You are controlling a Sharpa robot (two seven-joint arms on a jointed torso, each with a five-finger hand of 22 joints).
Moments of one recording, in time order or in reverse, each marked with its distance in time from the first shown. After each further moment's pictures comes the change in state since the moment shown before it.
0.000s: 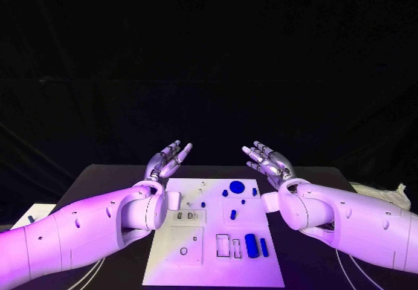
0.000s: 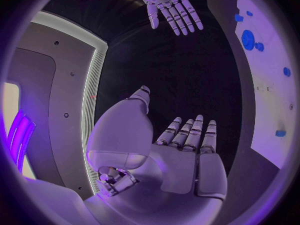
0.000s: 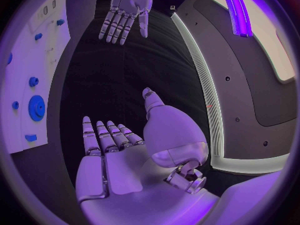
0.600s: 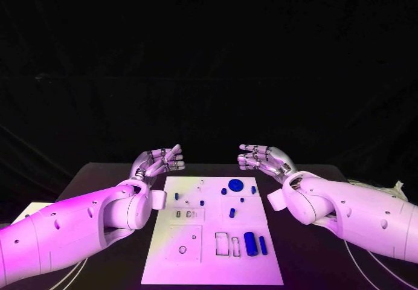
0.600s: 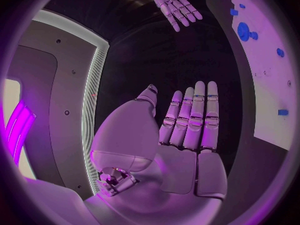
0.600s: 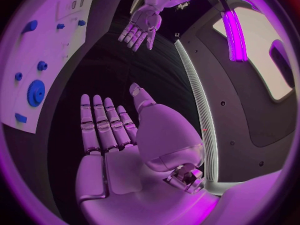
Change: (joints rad) left arm 0.003 -0.081 -0.001 0.006 -0.007 0.079 0.009; left_hand 0.100 0.064 -0.027 -0.044 0.003 0.640 0.084 0.146 0.058 0.779 -0.023 0.152 0.061 0.741 -0.068 0.198 0.104 0.050 0.711 -0.031 0.311 0.131; right arm 0.017 -0.009 0.002 -0.074 -0.273 0.106 -0.048; right_hand 0.193 0.004 0.063 -0.124 -0.039 0.442 0.031 0.074 0.041 0.554 0.017 0.091 0.036 0.580 -0.007 0.094 0.038 0.043 0.401 0.001 0.155 0.057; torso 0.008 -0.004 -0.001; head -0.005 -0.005
